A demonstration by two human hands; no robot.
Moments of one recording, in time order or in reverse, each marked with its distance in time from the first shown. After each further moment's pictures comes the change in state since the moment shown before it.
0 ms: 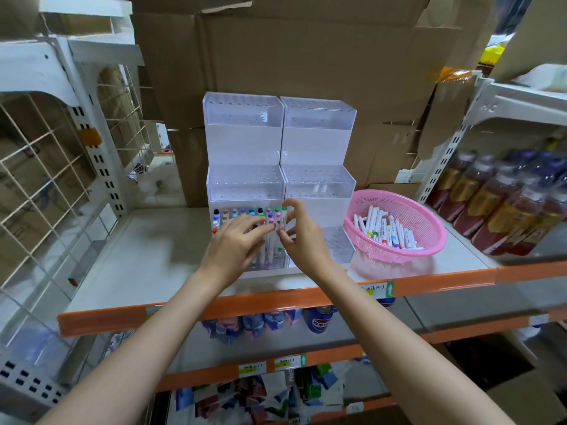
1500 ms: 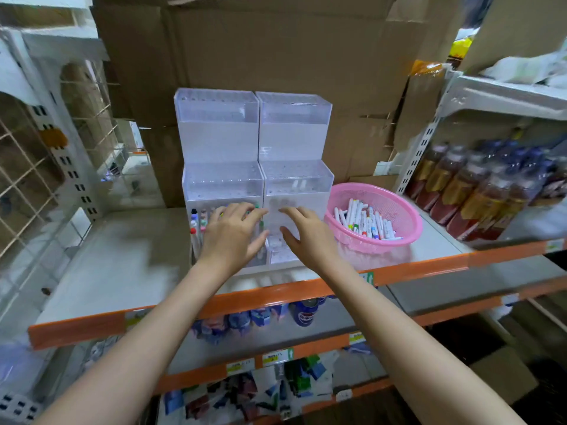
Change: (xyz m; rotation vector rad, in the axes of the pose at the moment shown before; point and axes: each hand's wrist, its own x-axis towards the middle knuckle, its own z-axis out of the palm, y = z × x) left_hand 0.029 0.025 0.008 0.149 -0.049 -0.079; right_hand -0.011 0.025 -0.039 -0.332 -0.008 -0.072
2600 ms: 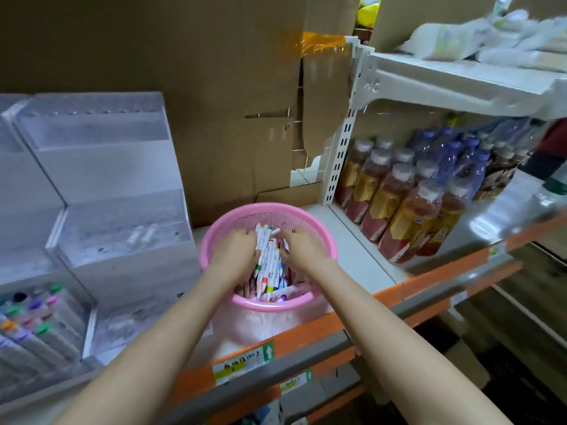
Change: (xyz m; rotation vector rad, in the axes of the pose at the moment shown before) left_hand 0.183 0.164 0.194 -0.074 -0.503 -0.066; right_hand 0.048 0.259 -0.057 -0.140 -0.420 0.388
